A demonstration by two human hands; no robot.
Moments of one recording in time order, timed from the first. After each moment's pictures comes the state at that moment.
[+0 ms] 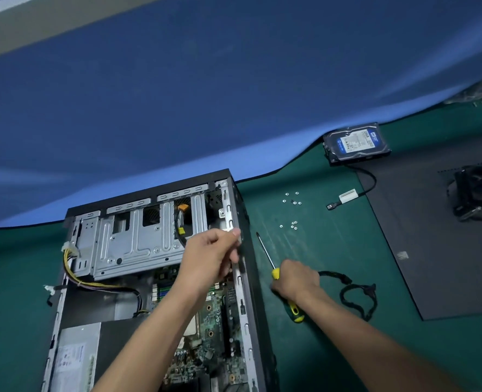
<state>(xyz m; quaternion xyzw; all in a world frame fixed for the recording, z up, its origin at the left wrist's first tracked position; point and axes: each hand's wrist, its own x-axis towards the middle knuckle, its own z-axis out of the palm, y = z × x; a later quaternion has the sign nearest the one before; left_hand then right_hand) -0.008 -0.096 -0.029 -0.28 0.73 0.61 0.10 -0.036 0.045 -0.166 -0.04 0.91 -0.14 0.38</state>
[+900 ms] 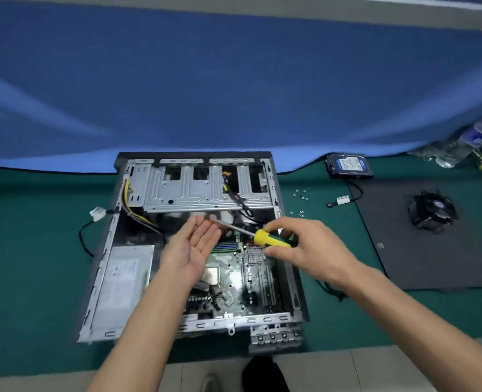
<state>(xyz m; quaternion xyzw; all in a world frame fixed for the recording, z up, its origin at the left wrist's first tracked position) 0.112 -0.199 -0.053 -0.38 0.24 0.89 -0.03 0.067 0.008 0.006 -0.24 0.92 -0.27 0.17</state>
